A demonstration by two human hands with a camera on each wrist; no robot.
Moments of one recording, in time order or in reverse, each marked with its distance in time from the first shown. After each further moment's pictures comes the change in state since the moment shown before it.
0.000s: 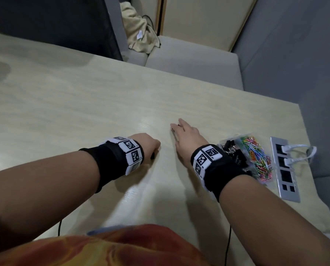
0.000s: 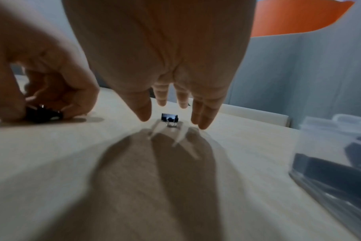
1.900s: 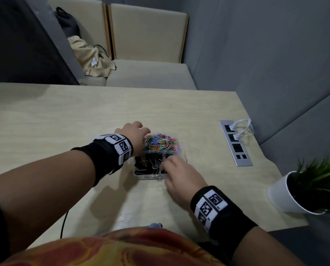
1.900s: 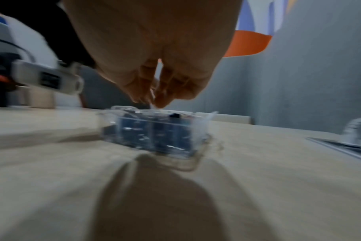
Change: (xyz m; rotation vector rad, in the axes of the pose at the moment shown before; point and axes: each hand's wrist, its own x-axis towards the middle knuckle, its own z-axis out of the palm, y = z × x) left_hand -0.010 0.072 -0.047 0.034 0.236 -0.002; right_hand -0.166 0.016 0.017 0.129 0.322 -0.067
